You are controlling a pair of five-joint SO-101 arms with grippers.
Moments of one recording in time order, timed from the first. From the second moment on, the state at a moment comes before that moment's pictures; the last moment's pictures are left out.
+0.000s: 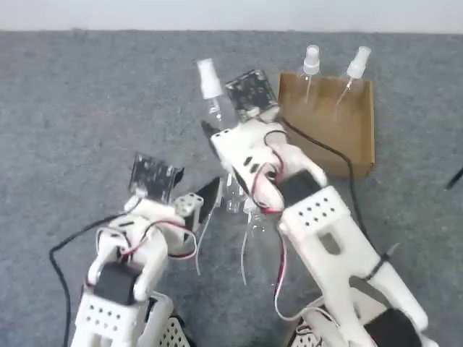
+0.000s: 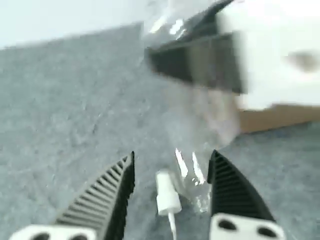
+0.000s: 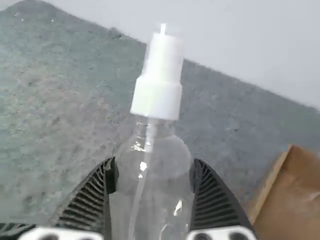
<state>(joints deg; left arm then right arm) 11.8 -85.1 75.6 53.0 3.9 -35.0 -25.8 32.1 31.0 -0.1</state>
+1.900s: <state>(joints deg) 10.7 -98.9 71.7 59.9 5.8 -41.9 -42.4 40.6 29.1 -0.8</state>
